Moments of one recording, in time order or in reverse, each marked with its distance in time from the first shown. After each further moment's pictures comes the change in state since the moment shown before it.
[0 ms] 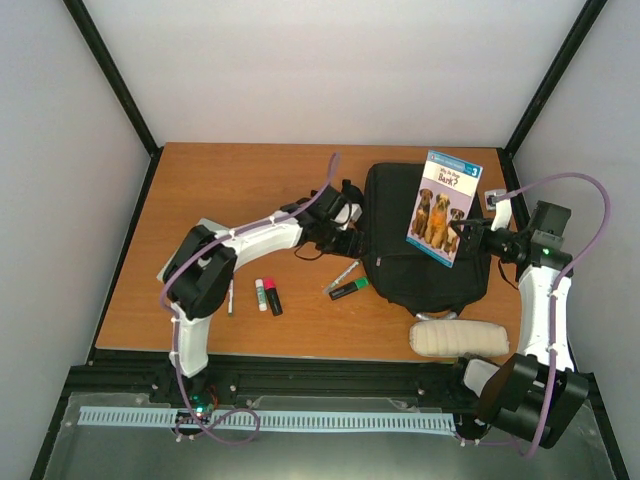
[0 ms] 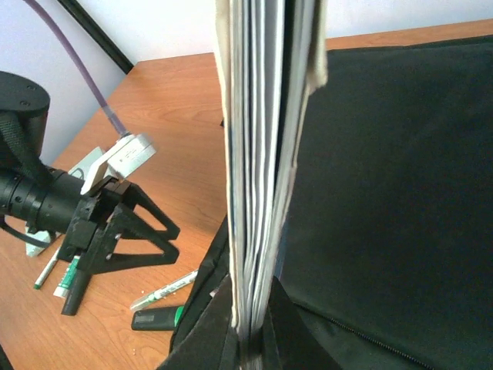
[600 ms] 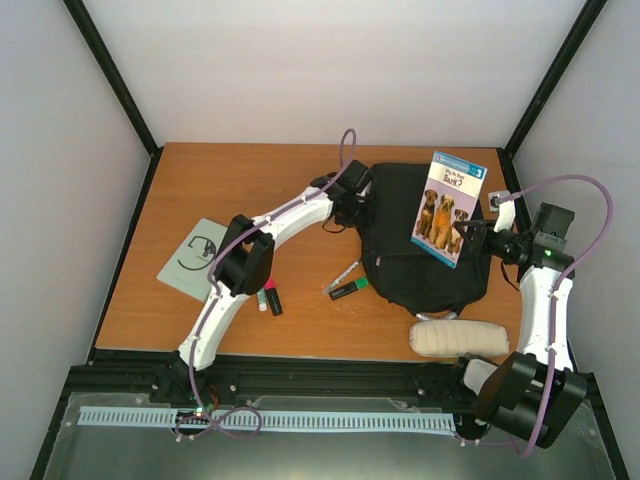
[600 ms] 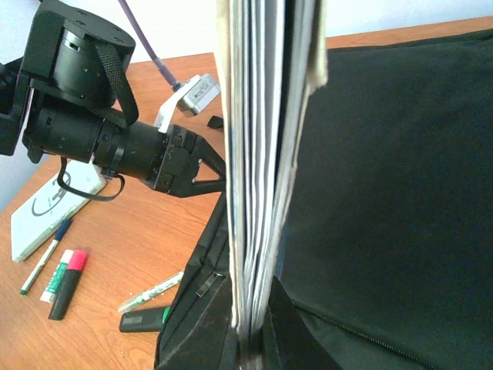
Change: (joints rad) left arm 0.022 0.452 0.695 -0.268 -0.206 -0.154; right arm -0.026 0.002 -0.010 0.007 0.016 -0.010
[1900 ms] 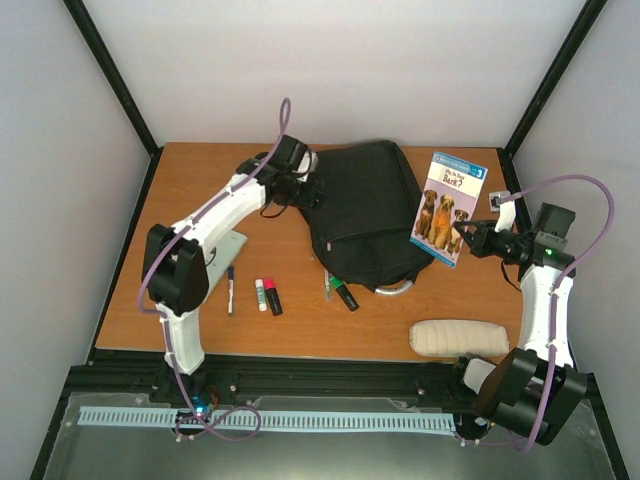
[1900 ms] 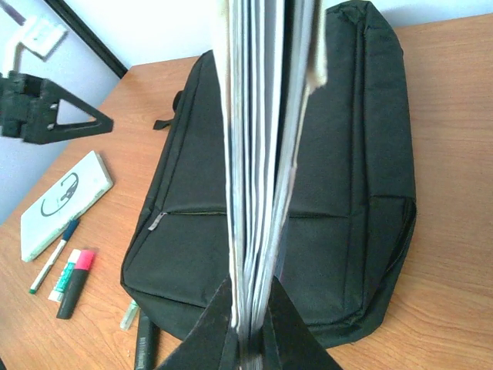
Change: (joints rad) left arm 0.216 -0.468 -0.404 -0.028 -0.047 0.251; right arm -0.013 0.015 0.000 -0.001 -0.027 -0.006
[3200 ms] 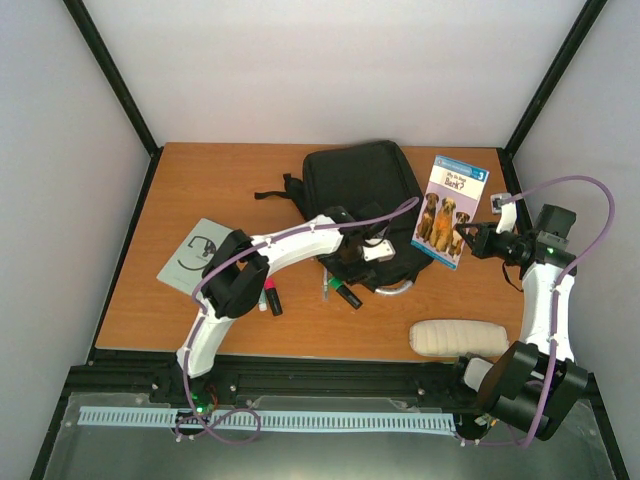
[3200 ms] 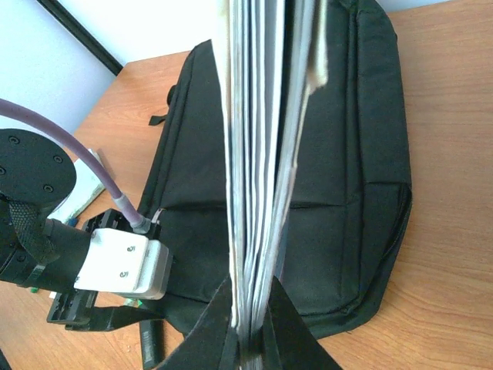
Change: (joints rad) left arm -0.413 0.243 0.073 -0.196 -0.047 0.625; right arm -0.019 0.025 0.000 -0.023 -0.005 -0.017
